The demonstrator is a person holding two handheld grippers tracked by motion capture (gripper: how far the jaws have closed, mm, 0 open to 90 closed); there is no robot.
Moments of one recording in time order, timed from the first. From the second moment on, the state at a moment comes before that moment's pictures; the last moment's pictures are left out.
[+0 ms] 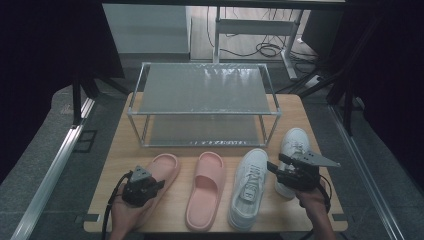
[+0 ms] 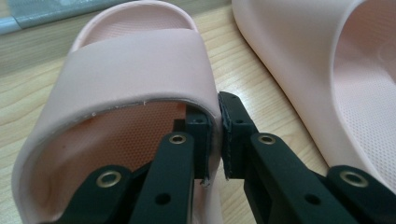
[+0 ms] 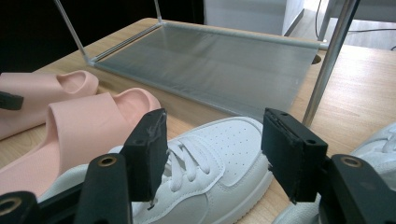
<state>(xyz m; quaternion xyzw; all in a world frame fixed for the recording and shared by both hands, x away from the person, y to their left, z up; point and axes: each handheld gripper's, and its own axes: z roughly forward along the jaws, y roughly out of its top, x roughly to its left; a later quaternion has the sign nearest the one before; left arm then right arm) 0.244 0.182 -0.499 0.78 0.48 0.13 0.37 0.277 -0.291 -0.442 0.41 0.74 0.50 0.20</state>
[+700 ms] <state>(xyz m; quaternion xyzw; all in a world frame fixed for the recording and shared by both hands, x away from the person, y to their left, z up) 0.294 0.162 -0.460 0.77 0.46 0.18 0.40 0.275 -0.291 -0.439 0.41 0.74 0.50 0.20</state>
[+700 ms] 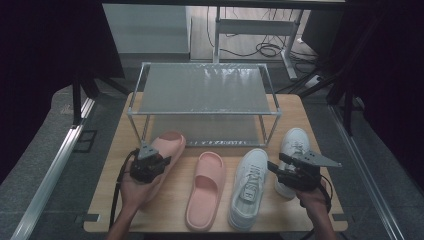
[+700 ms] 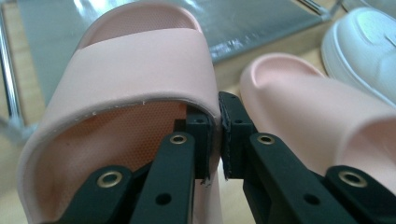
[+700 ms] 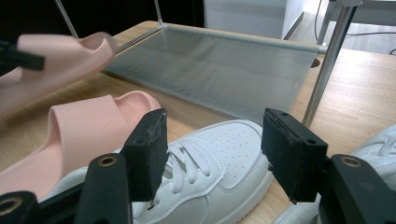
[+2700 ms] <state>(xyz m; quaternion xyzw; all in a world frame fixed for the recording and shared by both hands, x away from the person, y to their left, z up) 0.360 0.123 -0.475 0.77 0.45 0.24 0.39 0.277 -0.288 -0.444 0.41 0.74 0.50 0.19</state>
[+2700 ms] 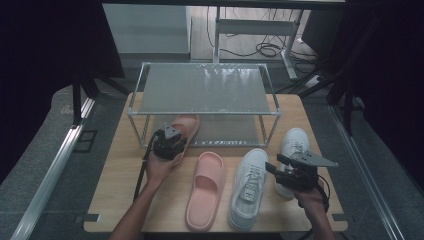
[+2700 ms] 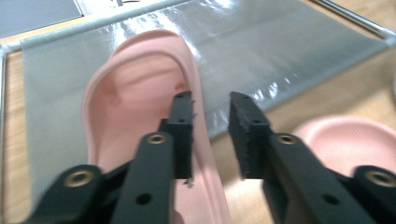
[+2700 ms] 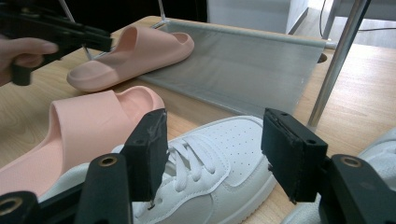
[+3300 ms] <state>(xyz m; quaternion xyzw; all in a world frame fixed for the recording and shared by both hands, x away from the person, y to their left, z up) 0.290 0.164 -0.494 0.78 0.45 0.20 0.39 0.277 -0.286 -0.444 0.41 0.74 0.50 0.19</state>
